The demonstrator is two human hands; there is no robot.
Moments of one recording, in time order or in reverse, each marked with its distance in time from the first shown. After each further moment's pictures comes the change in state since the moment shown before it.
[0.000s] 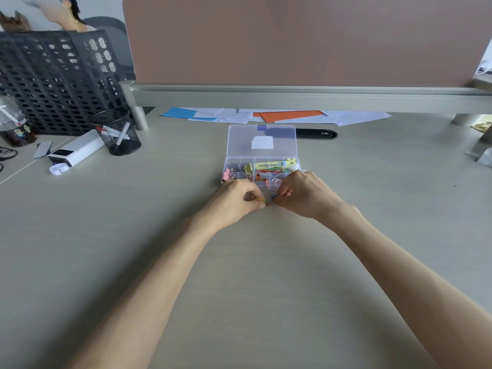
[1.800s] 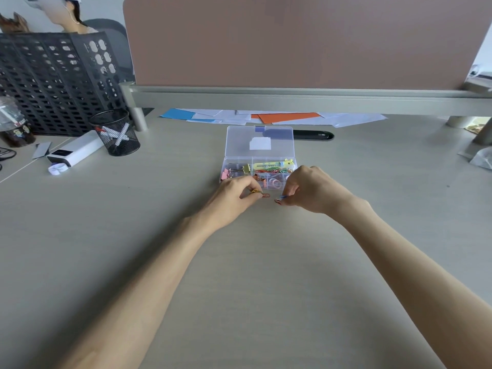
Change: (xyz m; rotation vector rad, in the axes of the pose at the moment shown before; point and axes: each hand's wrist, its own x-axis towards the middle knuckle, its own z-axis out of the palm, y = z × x) left_hand -0.002 -0.005 0.003 -0.033 0.112 0.164; right_hand -0.008 0.004 -0.023 -0.003 -0.057 -0.001
